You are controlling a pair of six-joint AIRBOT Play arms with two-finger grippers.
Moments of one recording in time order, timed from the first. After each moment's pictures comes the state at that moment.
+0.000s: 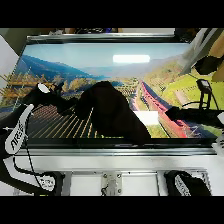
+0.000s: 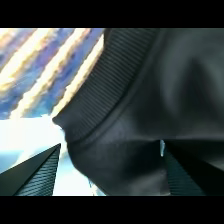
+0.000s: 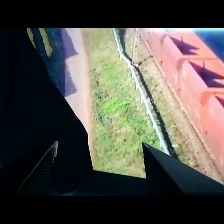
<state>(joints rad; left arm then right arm) 0.06 -1.67 1.21 1.01 -1.19 -1.49 -0.21 -0.79 0.77 -1.11 1.11 1.29</state>
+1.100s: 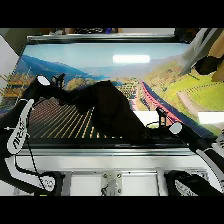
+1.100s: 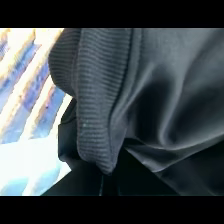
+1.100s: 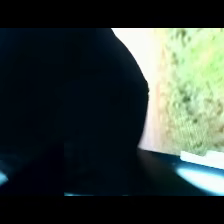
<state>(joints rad) 0.02 -1.66 1.34 0.99 -1.20 -1.49 0.17 -1.12 0.45 -0.94 0.75 1.45</state>
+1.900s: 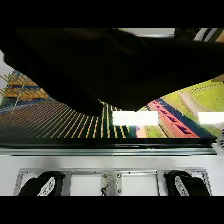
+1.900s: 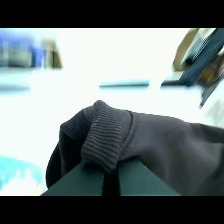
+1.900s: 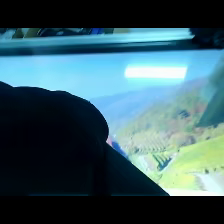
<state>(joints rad) 0.11 -0.93 1.88 1.03 -1.16 -1.47 -0.18 -0.64 1.38 -1.22 1.04 1.47</state>
